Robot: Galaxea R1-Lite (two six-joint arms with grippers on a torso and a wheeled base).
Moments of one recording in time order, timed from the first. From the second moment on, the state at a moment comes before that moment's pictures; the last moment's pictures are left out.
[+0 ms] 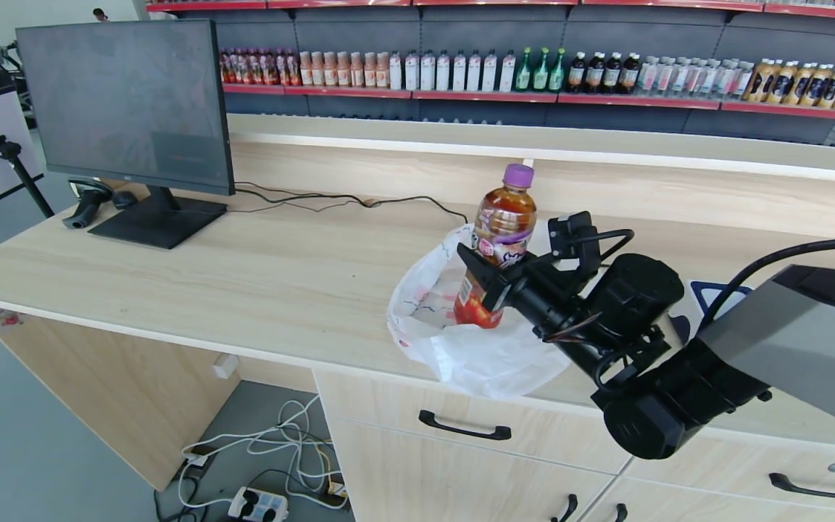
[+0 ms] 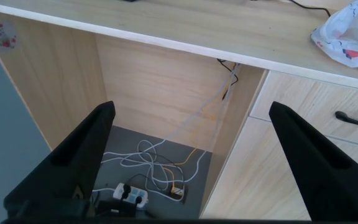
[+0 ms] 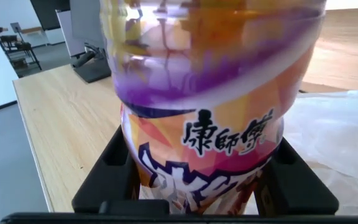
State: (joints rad) left arm 0.00 0.00 0.00 -0.02 0.05 -0.01; right arm 0.52 2.17 -0.93 -1.57 0.12 0.09
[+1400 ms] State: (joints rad) left arm 0.00 0.00 0.00 -0.02 0.05 -0.01; right arm 0.53 2.33 -1.07 -1.57 0.11 0.10
